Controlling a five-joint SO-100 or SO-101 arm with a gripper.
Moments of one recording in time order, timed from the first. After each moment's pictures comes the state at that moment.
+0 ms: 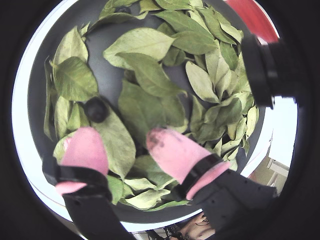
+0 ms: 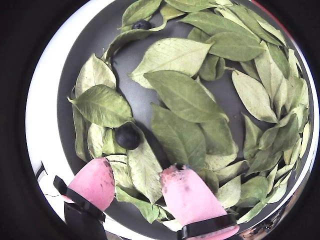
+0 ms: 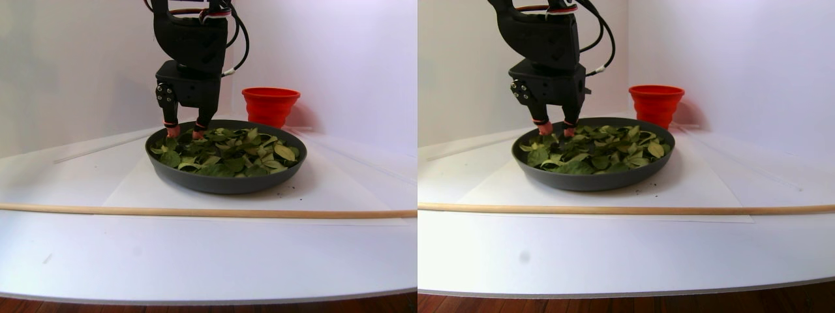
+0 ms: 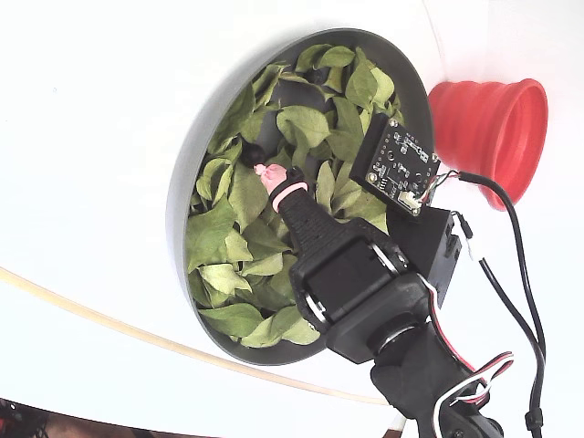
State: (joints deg) arm -1.7 88.8 127.6 -15.6 -84.3
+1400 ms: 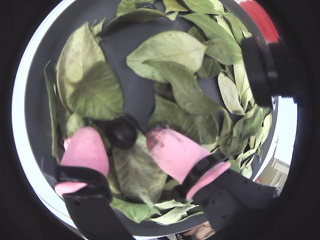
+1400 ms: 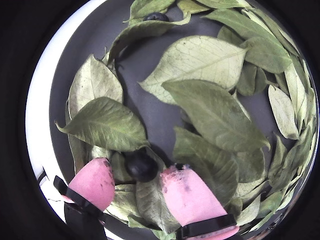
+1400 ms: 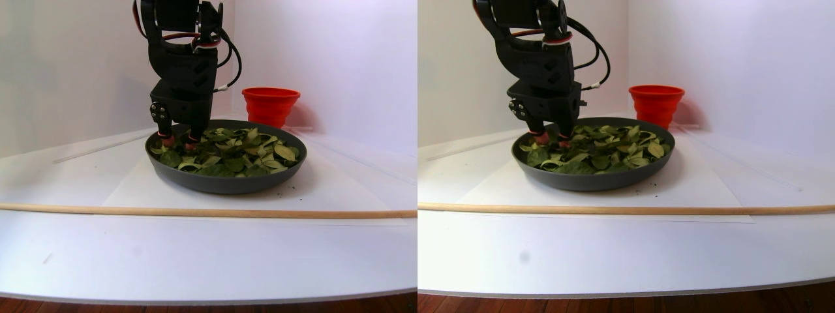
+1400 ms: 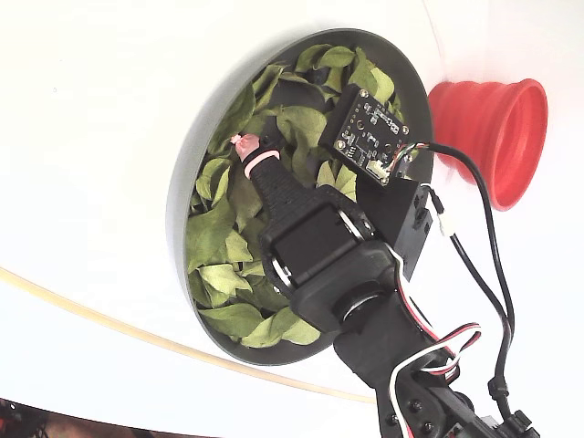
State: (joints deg) arm -3.3 78.0 120.9 -21.6 -81.4
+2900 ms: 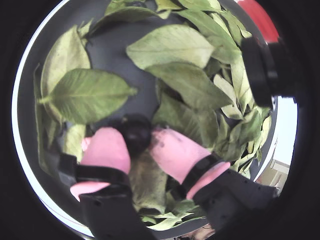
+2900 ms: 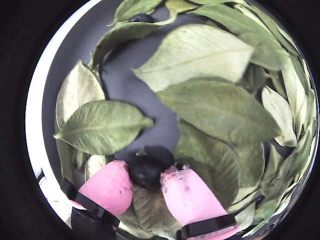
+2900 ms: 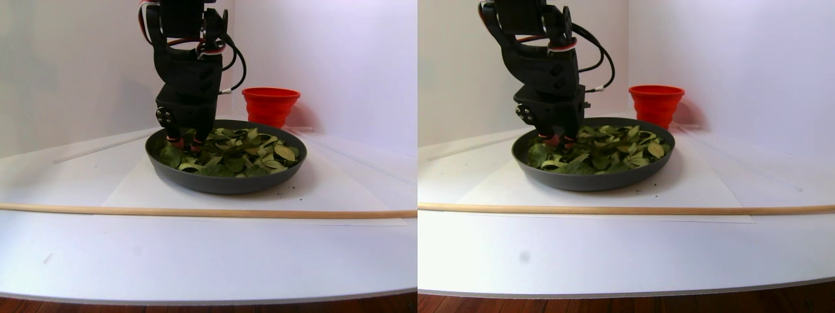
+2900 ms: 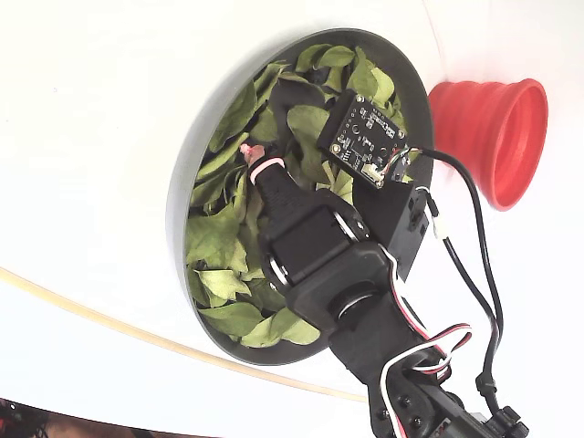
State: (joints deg) arm -1.6 76.0 120.2 -23.1 -83.2
